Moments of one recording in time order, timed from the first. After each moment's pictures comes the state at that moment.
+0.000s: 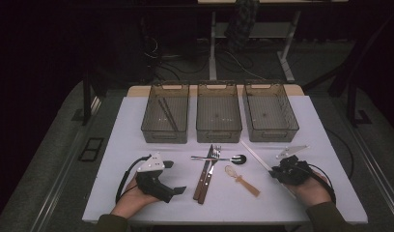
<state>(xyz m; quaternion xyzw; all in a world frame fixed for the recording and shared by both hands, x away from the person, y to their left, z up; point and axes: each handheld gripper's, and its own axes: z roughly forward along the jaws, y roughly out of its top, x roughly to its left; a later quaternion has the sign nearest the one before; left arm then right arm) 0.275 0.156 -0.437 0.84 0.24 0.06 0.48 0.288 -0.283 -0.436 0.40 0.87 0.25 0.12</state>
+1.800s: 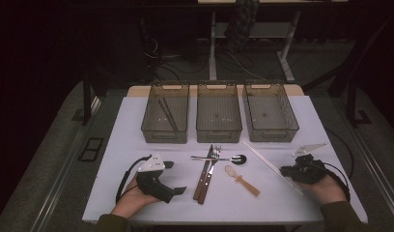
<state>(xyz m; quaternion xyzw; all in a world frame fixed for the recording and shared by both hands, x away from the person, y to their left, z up) 0.275 0.155 -0.438 0.85 0.24 0.05 0.47 0.290 -0.323 -0.434 0.41 0.86 0.29 0.09</state>
